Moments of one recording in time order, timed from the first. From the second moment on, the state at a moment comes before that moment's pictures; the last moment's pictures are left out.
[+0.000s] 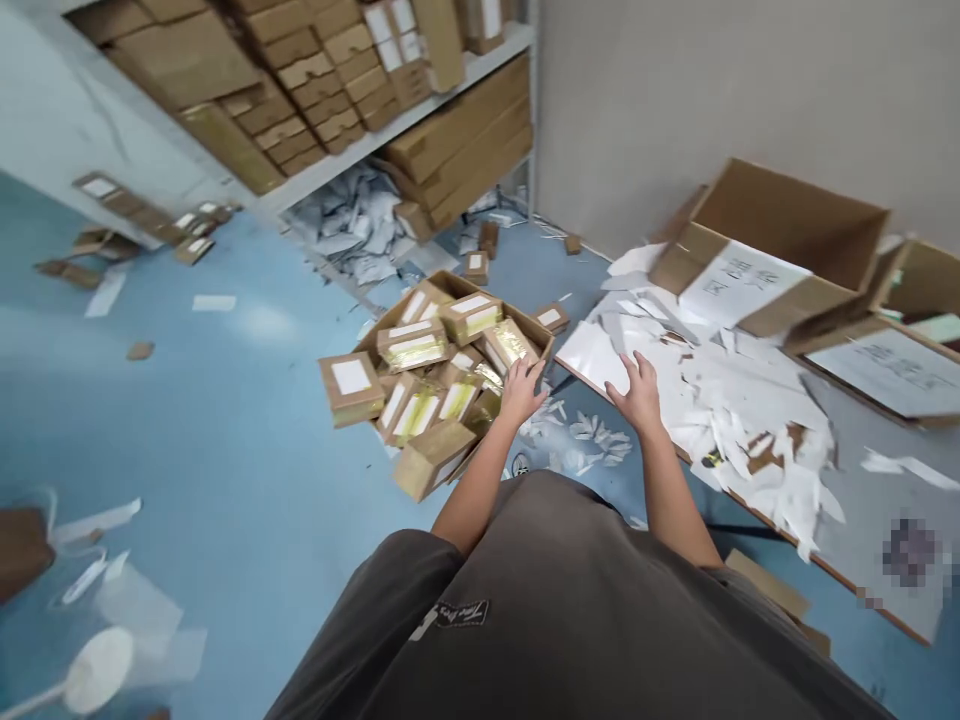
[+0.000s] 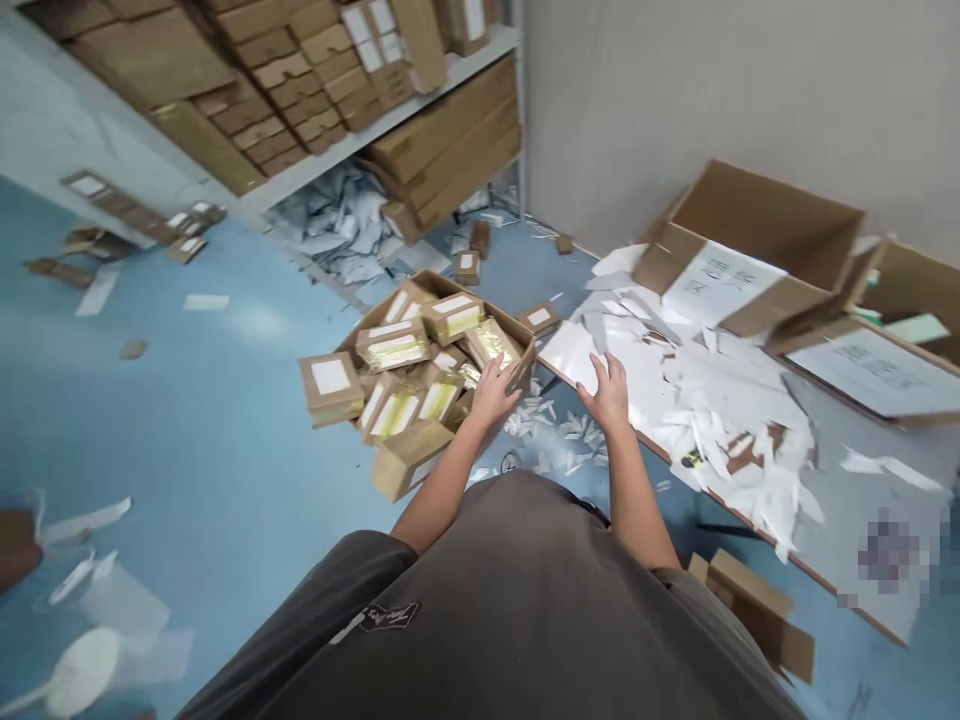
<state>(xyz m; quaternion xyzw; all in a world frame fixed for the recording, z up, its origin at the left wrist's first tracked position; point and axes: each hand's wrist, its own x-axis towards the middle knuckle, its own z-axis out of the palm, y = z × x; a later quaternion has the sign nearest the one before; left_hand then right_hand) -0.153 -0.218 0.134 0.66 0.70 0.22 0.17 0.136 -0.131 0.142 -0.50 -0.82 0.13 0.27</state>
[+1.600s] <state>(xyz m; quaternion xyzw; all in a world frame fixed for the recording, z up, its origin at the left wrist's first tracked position) -0.545 -0.154 0.086 0.41 0.84 -0.08 0.35 -0.339 -0.003 0.055 -0.10 -0.94 0.33 -0.09</state>
